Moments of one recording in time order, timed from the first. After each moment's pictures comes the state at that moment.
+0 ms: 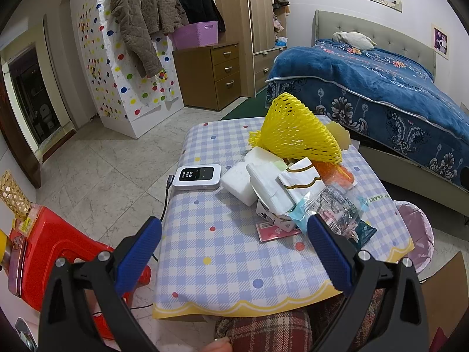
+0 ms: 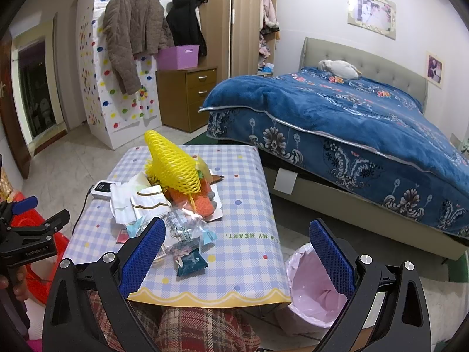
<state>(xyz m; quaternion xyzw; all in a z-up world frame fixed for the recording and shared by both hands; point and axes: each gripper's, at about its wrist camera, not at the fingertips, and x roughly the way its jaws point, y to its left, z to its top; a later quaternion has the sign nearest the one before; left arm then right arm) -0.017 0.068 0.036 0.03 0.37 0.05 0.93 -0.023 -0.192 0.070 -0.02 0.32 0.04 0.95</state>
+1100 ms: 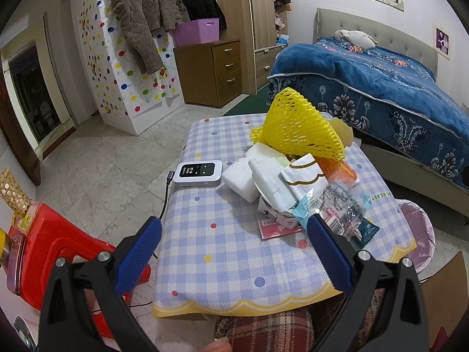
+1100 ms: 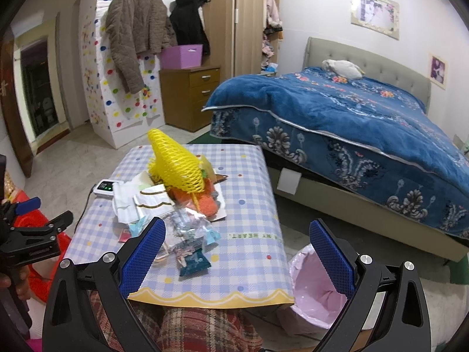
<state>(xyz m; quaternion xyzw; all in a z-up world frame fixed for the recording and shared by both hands) -0.015 0.073 0.028 0.03 0.38 0.05 0.92 -0.021 -0.194 0.067 -0.02 0.32 0.05 0.95</state>
